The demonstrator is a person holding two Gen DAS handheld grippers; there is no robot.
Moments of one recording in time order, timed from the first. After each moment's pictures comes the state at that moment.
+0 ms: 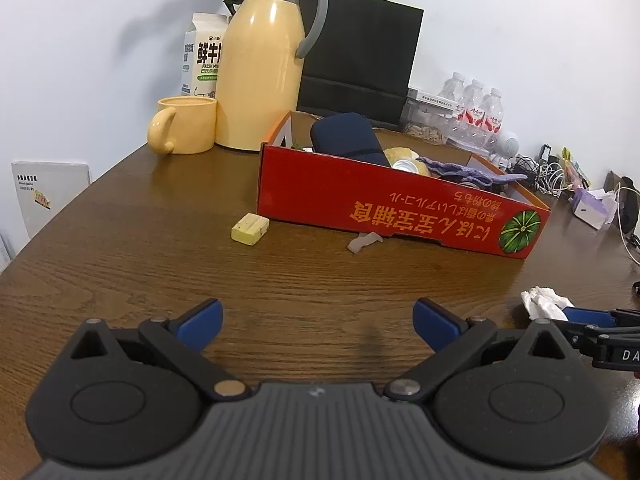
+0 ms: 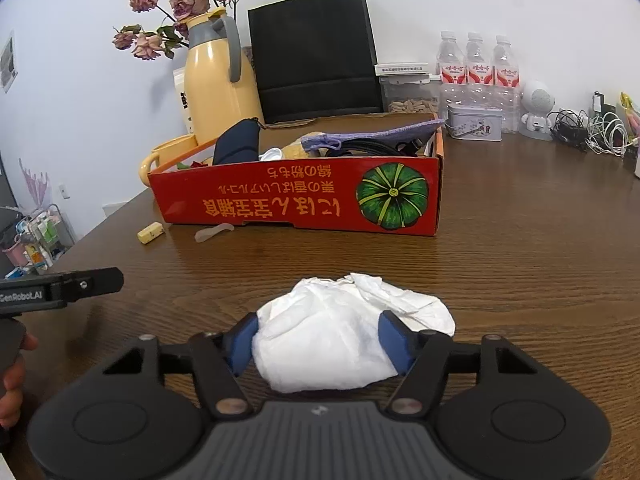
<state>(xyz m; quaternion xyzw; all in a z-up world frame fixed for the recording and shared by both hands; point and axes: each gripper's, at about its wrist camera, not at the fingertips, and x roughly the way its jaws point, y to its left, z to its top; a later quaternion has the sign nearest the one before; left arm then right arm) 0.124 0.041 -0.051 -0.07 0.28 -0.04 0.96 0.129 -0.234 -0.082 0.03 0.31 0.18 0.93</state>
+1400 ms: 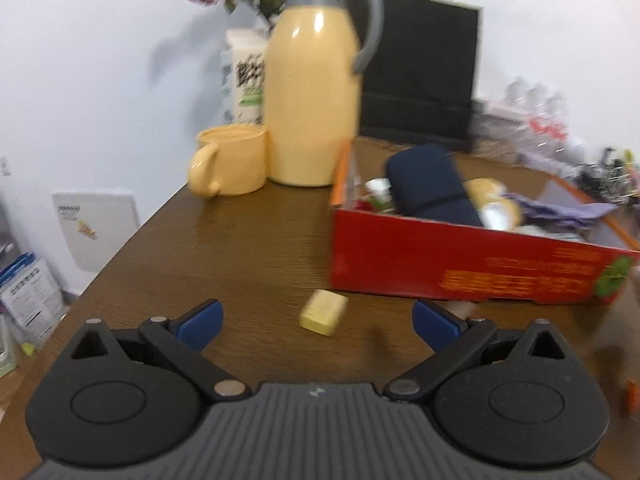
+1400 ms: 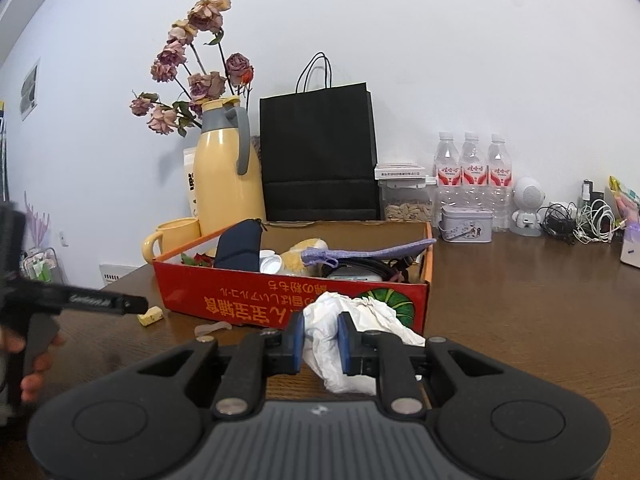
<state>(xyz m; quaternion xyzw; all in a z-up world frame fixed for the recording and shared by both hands) 0.202 0.064 -0.037 -0.03 0.28 0.05 0.96 0.126 -0.236 -0.045 0.02 0.17 0.16 0.97</state>
